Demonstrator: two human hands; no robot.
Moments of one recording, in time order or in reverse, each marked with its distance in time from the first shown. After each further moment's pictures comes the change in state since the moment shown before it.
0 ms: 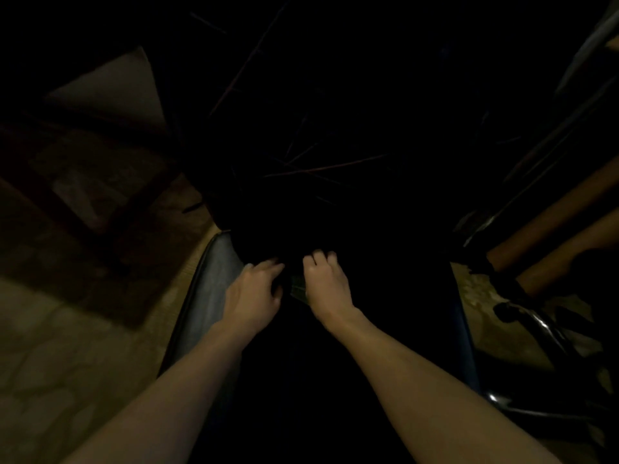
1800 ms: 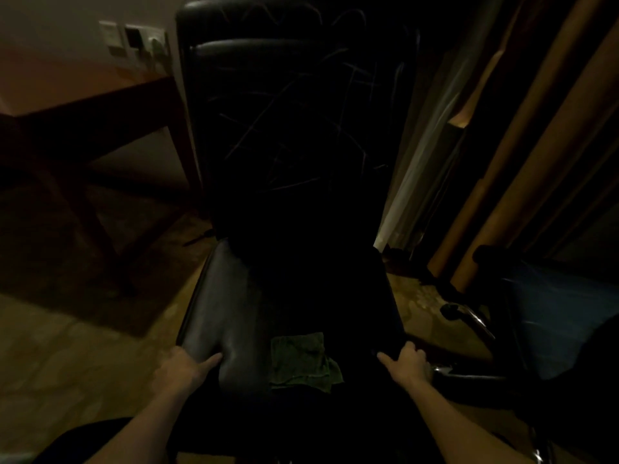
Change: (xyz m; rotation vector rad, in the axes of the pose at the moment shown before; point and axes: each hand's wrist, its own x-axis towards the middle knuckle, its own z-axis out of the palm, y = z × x) left_hand -0.244 -0.042 -0.023 -0.239 -0.198 -0.828; right_hand -0.303 0.127 -0.037 0.488 -0.302 0.791
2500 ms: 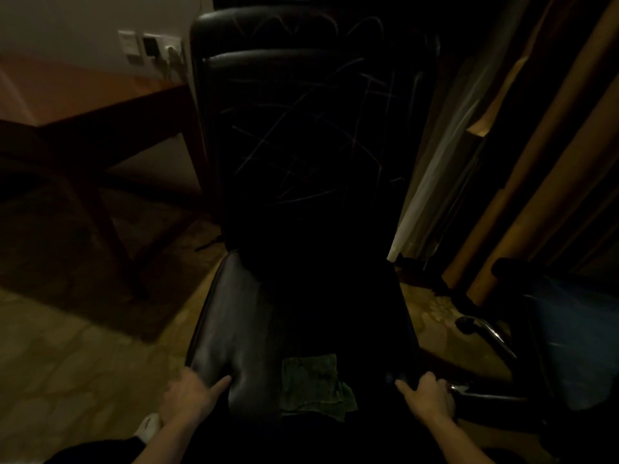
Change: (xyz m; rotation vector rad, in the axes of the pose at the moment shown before) left_hand -0.026 0.003 -0.002 0.098 0.032 -0.018; right_hand 0.013 0.013 0.011 -0.065 0.017 0.061
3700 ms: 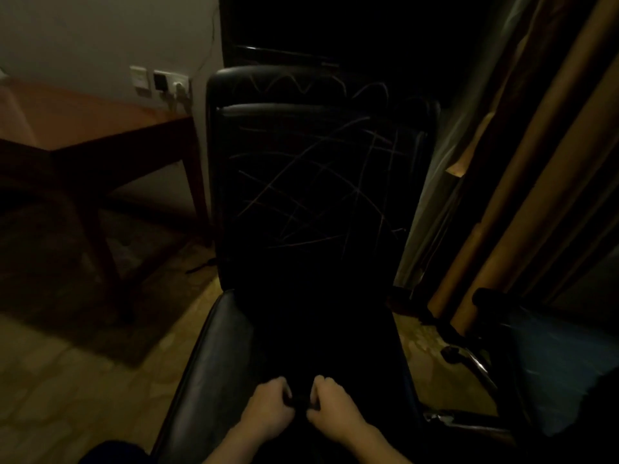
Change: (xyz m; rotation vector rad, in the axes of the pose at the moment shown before) left_hand -0.082 0.092 0.036 0.054 -0.219 0.635; right_hand -0.108 -0.127 0.031 -0.273 -0.059 -0.529
